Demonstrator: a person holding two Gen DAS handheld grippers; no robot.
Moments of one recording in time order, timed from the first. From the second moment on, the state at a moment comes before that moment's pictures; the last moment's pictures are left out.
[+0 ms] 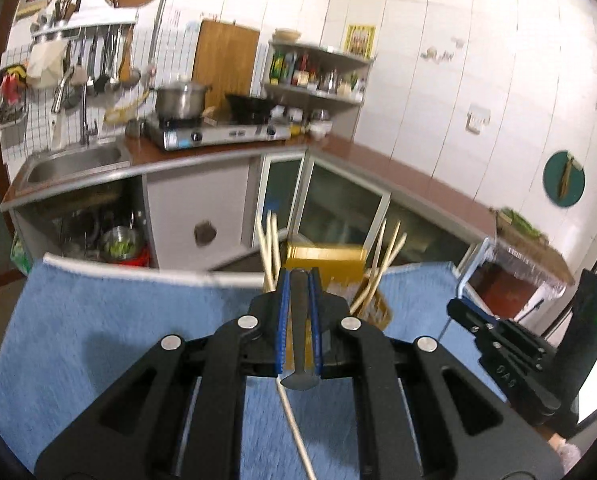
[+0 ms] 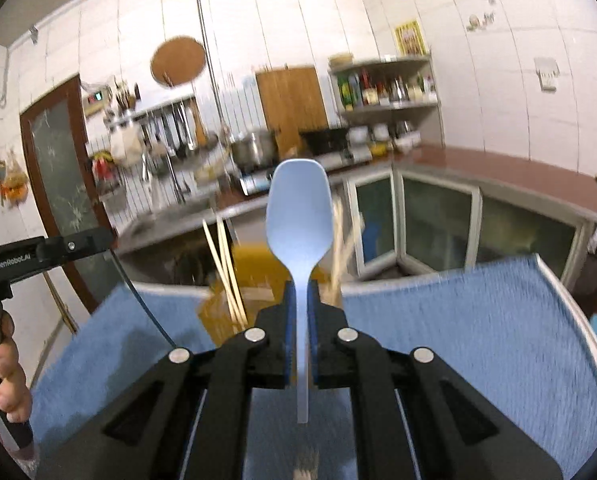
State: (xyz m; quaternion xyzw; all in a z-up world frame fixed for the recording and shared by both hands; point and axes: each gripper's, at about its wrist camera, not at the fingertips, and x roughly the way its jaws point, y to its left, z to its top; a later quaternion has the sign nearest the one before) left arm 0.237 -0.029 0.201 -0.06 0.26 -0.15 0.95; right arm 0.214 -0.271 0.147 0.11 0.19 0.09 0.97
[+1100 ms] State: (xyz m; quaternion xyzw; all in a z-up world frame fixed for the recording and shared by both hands) left arm 0.319 -0.051 0.105 -0.02 0.32 -0.10 0.94; right arm 0.302 -0.246 0.073 0.05 0.25 0.07 0.96
